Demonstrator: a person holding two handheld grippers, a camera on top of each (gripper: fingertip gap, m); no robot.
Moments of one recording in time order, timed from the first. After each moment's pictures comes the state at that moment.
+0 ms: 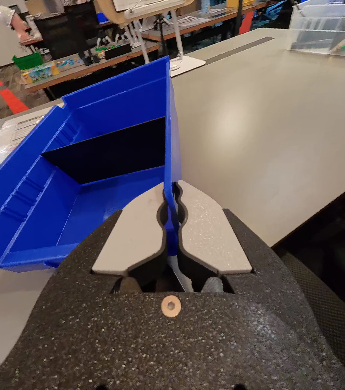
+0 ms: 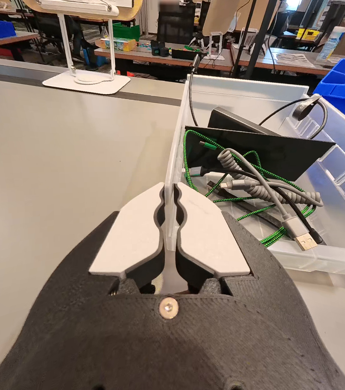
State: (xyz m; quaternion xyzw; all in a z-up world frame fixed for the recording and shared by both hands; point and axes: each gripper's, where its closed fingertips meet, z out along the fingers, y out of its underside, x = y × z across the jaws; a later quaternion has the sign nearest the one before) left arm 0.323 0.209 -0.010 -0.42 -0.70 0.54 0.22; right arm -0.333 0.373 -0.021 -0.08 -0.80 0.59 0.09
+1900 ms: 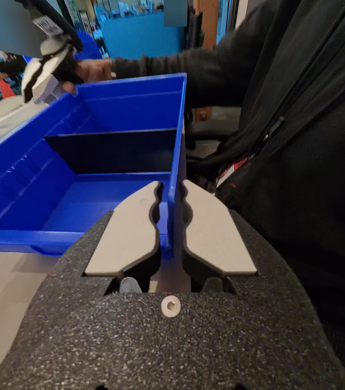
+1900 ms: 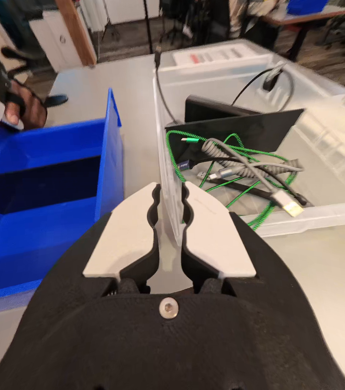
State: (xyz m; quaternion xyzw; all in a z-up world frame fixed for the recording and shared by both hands) left arm 0.152 0.364 -0.022 -0.68 -0.41 0.37 0.48; right arm -0.128 0.213 -0.005 0.33 -0.75 0.50 -0.27
